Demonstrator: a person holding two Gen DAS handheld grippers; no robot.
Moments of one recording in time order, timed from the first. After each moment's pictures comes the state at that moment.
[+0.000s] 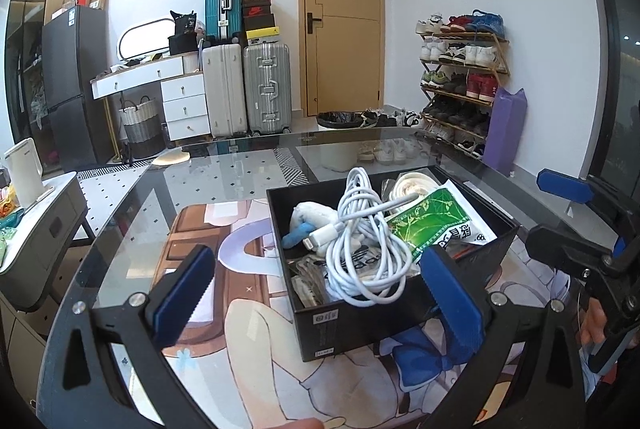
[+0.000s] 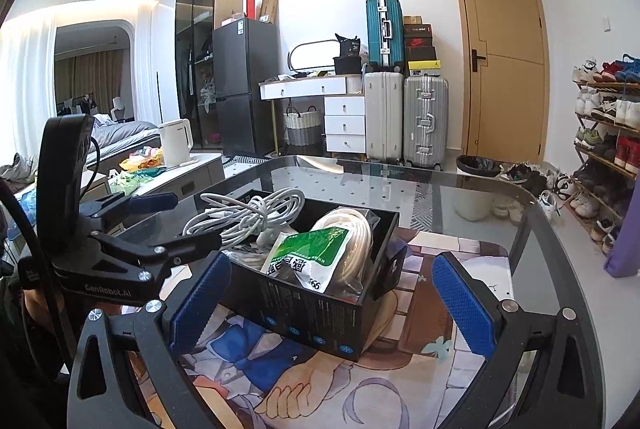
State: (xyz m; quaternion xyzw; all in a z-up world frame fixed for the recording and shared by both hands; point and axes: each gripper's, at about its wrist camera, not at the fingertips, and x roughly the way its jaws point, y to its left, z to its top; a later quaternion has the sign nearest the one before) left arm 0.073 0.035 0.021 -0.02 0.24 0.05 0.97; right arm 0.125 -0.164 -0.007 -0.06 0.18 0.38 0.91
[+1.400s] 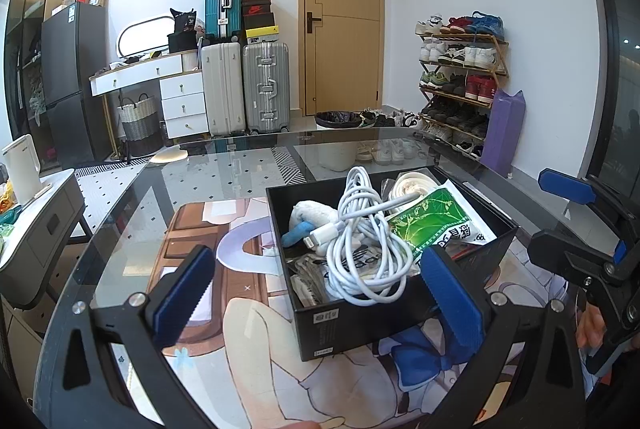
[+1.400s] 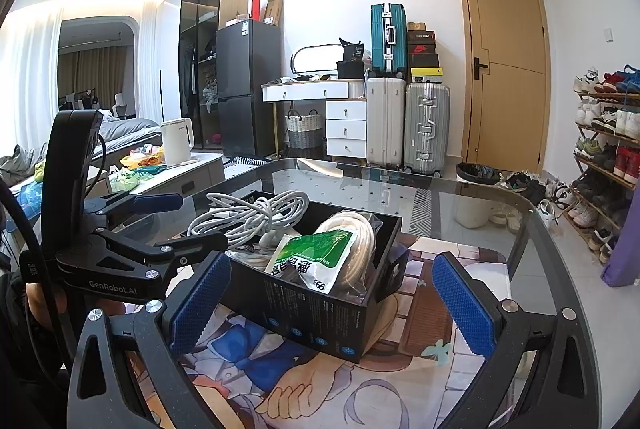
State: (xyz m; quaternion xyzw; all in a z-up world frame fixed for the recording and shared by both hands) left arm 0.073 0.039 0.021 -0.02 0.24 0.05 0.97; right arm 0.120 -0.161 -0.009 -0.07 0.17 0.38 0.91
